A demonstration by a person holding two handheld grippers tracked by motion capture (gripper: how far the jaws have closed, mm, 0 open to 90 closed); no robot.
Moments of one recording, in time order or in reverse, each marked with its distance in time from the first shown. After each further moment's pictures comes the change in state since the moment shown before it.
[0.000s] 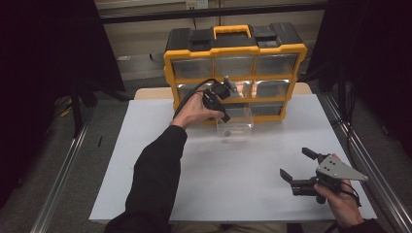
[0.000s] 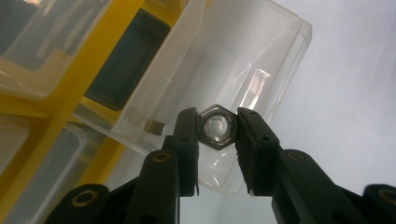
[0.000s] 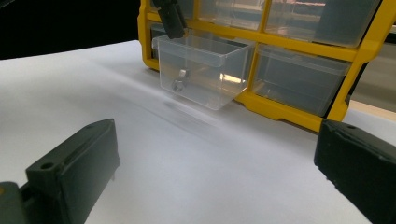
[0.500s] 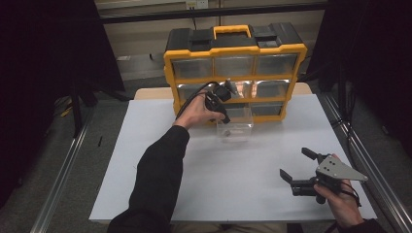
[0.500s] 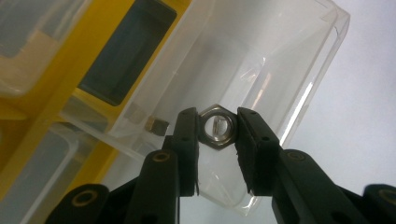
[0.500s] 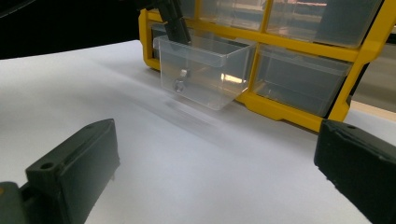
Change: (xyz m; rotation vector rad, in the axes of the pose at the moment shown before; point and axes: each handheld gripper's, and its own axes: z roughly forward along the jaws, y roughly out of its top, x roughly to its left) left arm 0.006 0.002 0.017 0.038 -0.008 -0.030; right arm 0.001 0.000 0.000 0.001 0.000 -0.002
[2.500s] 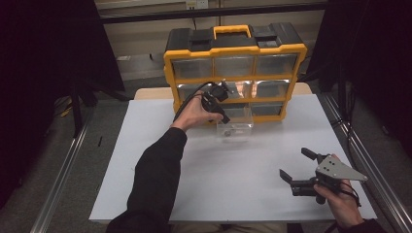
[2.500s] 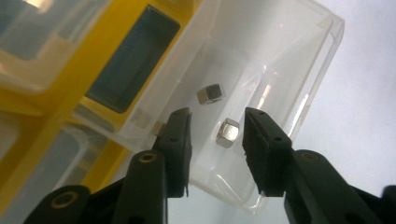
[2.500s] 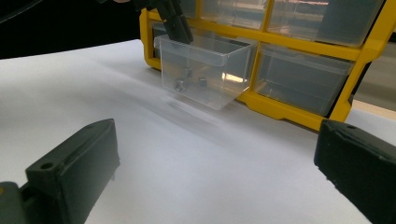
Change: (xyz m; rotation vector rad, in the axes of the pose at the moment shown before) left arm 0.000 -0.012 -0.008 -0.099 0.007 0.016; right arm 0.000 0.000 0.000 0.003 0.000 0.002
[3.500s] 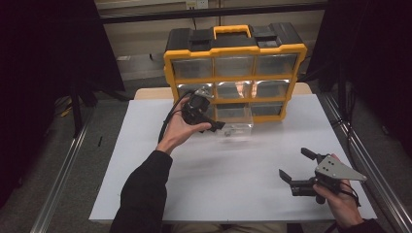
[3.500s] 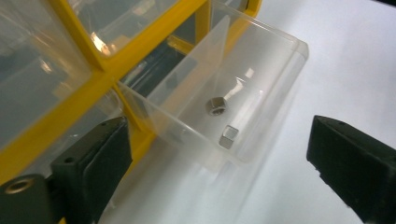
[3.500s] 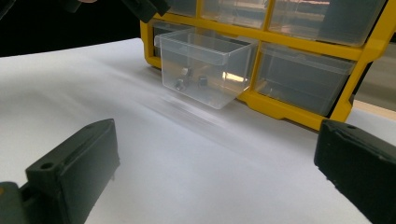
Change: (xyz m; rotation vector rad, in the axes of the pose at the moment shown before) left arm -0.017 -0.065 -0.025 -0.341 0.083 -0.031; right arm 0.000 0.000 0.001 0.004 0.002 -0.010
